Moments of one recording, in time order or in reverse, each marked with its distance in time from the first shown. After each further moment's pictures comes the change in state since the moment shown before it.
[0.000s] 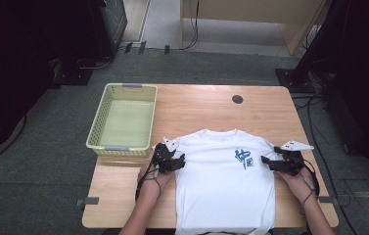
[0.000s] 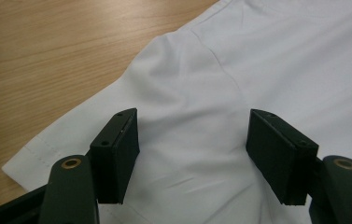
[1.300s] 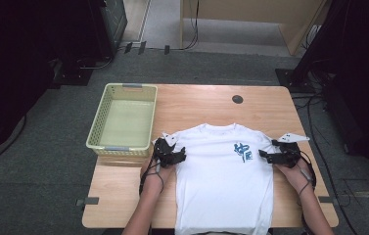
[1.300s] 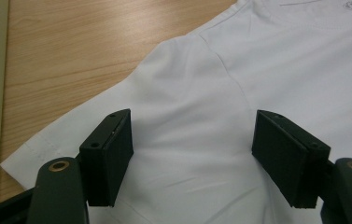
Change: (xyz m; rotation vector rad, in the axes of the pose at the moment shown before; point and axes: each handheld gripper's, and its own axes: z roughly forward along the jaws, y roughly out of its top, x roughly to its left) left arm 0.006 0.008 0.015 -0.047 0.030 -0.039; right arm -0.015 0.017 0.019 0.009 0.025 -0.027
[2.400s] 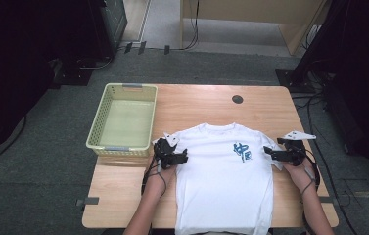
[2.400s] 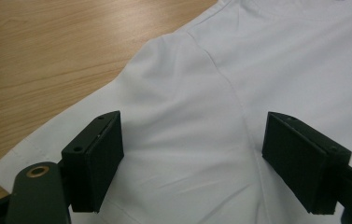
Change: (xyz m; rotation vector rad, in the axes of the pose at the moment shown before) left arm -0.002 0.000 0.001 0.013 -0.022 0.031; right arm -0.009 0.005 -0.014 -0.008 -0.062 0.053
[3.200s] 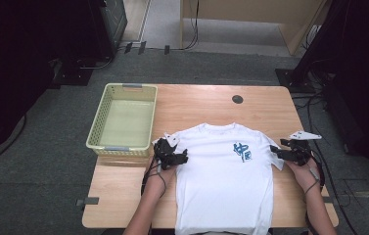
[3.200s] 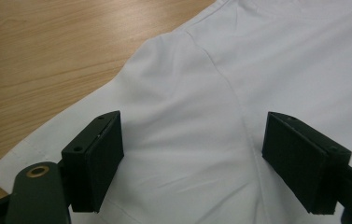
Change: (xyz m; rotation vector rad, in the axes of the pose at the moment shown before) left arm -0.001 -0.001 -0.001 0.001 0.000 0.005; right arm -0.013 -0.005 -0.008 0.022 -0.035 0.021
